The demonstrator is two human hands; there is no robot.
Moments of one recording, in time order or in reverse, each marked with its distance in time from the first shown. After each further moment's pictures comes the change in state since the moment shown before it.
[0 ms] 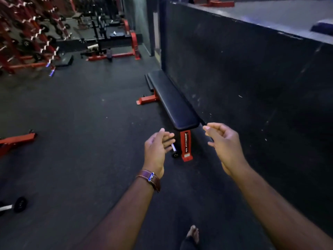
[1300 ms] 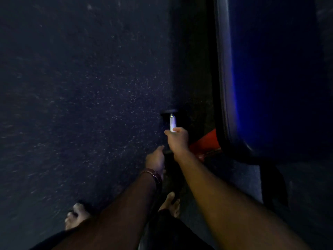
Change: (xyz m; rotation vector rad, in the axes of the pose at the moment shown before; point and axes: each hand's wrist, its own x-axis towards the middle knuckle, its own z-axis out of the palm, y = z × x) left_hand 0.739 -0.667 -0.053 -0.148 0.446 -1.097; right_hand 0.667 0.792 0.336 -0.615 -0.164 0.705
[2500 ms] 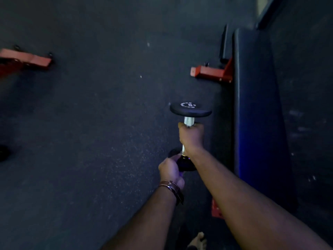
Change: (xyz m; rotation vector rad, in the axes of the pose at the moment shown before) left_hand -0.390 0.193 -0.120 -0.718 0.003 0.331; right_hand -0.343 -0.360 -0.011 0.174 -0.088 -0.498
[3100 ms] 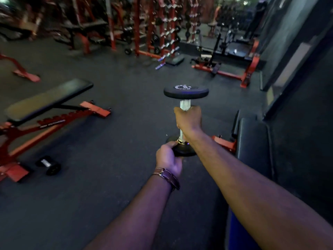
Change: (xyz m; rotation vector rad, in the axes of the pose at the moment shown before) left_hand -0.320 0.165 0.042 -0.393 -0.347 0.401; right_hand -0.192 -0.350 -0.071 0.055 -0.240 -0.531
